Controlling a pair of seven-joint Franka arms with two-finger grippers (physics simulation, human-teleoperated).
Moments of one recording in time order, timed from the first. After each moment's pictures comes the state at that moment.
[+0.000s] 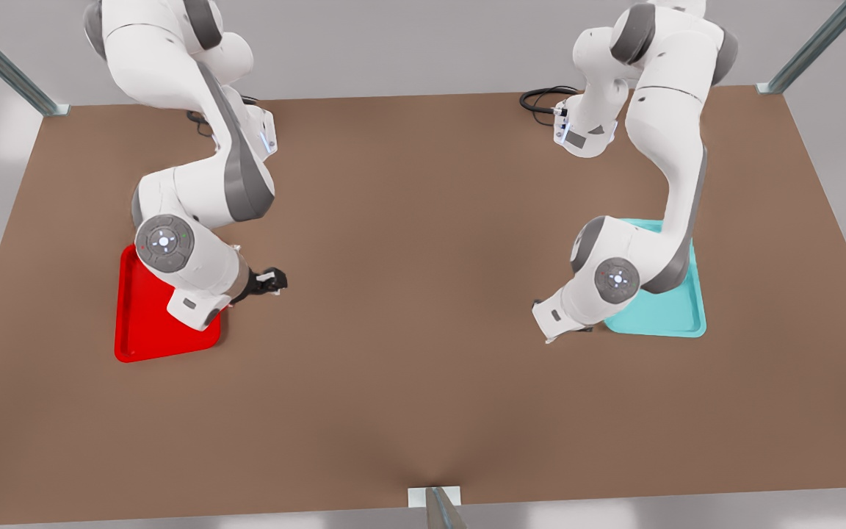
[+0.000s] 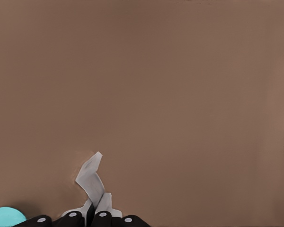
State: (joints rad) left arm -0.18 0.58 -0.26 -1.46 0.05 1.95 -0.08; right arm 0.44 0.39 -0.13 -1.36 0.09 1.62 0.07
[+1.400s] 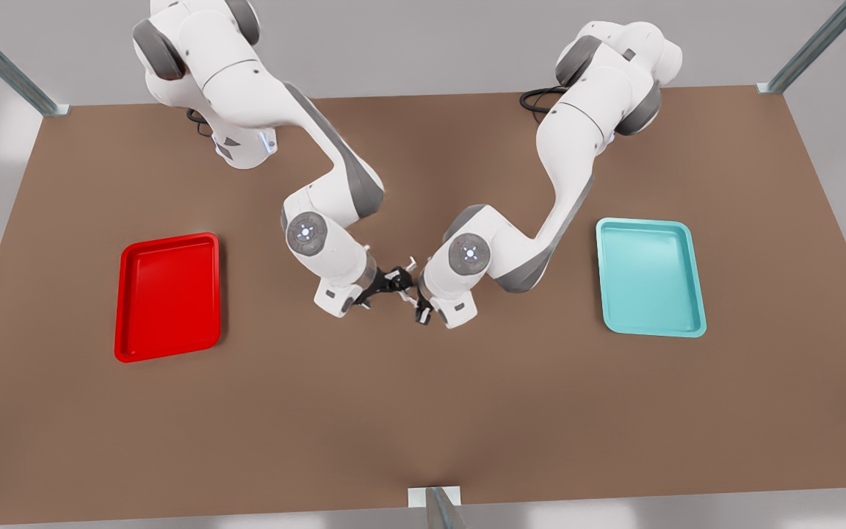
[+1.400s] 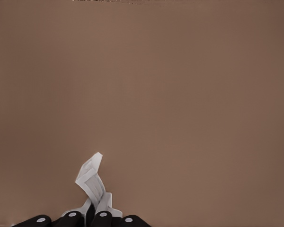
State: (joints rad) left arm -0.46 0.83 -0.36 -1.12 0.04 2.02 -1.99; right arm 0.67 0.47 -0.12 -1.58 0.38 2.20 0.21
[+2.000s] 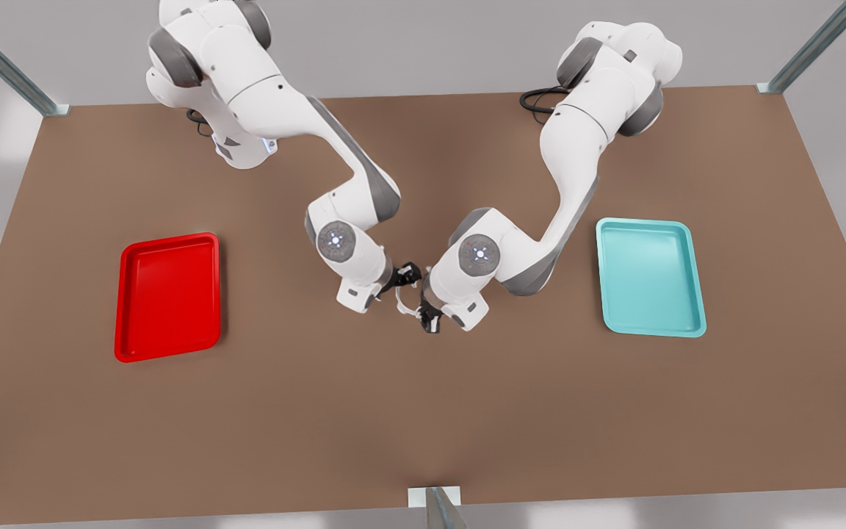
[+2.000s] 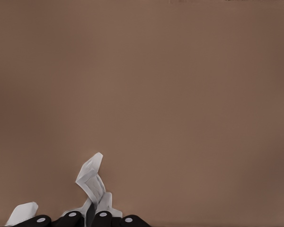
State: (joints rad) left arm -0.44 0.84 -0.35 -1.10 0.04 2.08 -2.24; right arm 0.75 0.55 -0.12 -1.62 0.39 2.24 0.17
